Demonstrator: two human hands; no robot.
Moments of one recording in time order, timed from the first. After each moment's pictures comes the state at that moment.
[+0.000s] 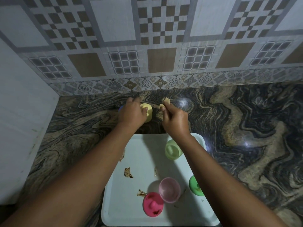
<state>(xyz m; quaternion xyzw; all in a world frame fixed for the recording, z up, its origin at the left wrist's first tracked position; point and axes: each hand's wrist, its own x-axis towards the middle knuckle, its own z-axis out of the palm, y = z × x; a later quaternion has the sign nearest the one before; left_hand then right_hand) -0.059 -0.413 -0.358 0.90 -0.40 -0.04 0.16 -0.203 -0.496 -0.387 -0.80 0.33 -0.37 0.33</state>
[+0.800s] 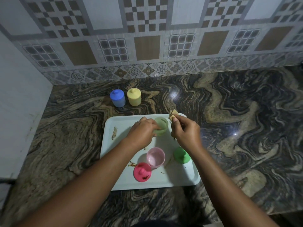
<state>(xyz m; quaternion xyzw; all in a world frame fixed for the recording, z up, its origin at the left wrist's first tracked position) -0.181 -0.343 -0.388 0.77 -0.61 -0.15 0.13 -0.343 -0.439 -0.395 -0.73 0.43 -0.31 0.43</state>
